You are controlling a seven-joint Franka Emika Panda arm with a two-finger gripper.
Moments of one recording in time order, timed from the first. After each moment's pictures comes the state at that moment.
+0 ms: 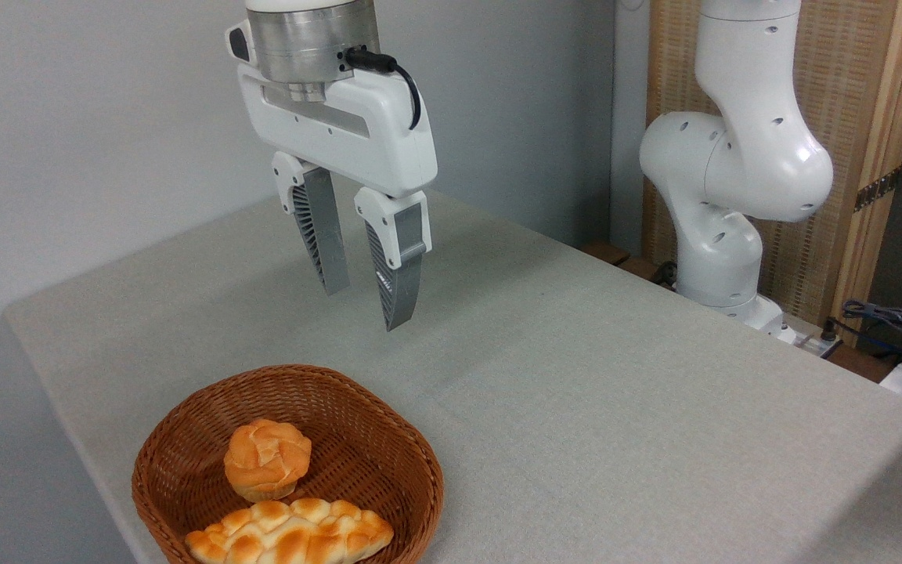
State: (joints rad) arm 0.02 -0.02 -0.02 -1.65 -0.01 1.67 0.73
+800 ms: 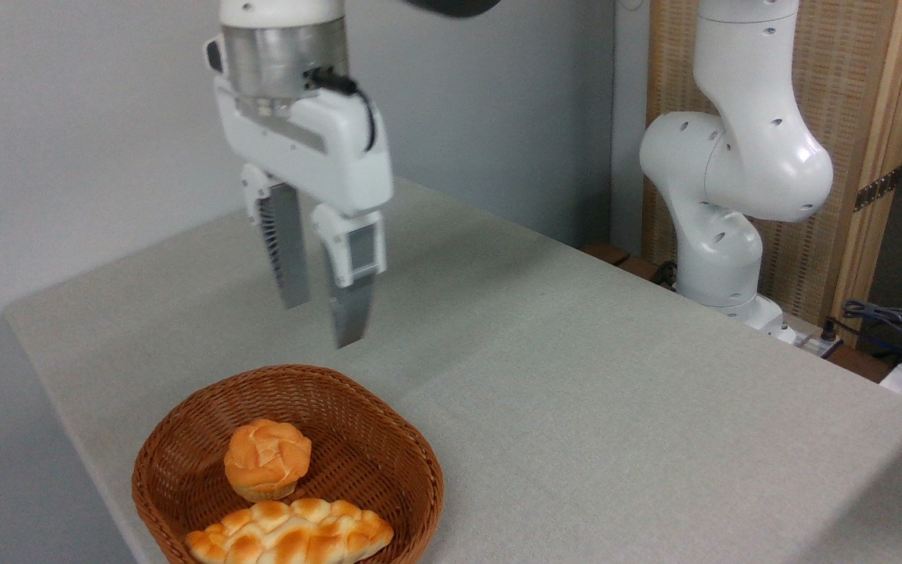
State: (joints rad) arm 0.02 0.01 -0.07 -1.68 -0.01 1.83 0.73
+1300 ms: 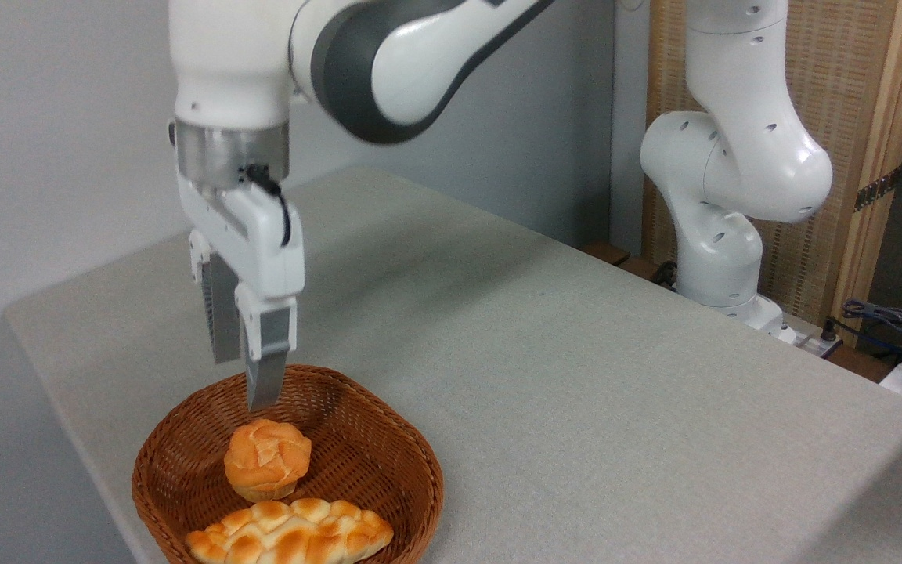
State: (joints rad) arm 0.00 0.13 -0.13 -1.74 -0.01 2.12 0.74
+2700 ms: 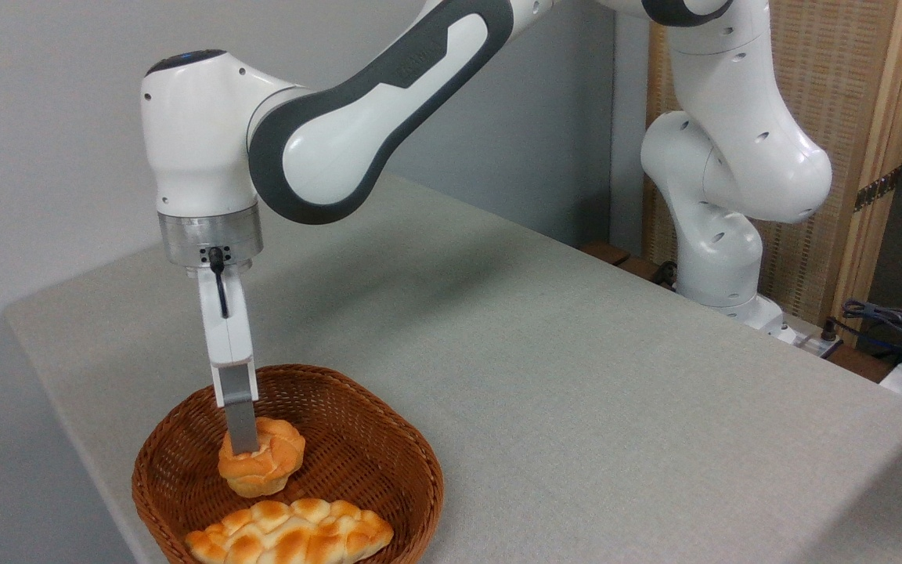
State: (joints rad) arm -0.02 0.28 -0.22 -1.74 0.22 2.19 0.78
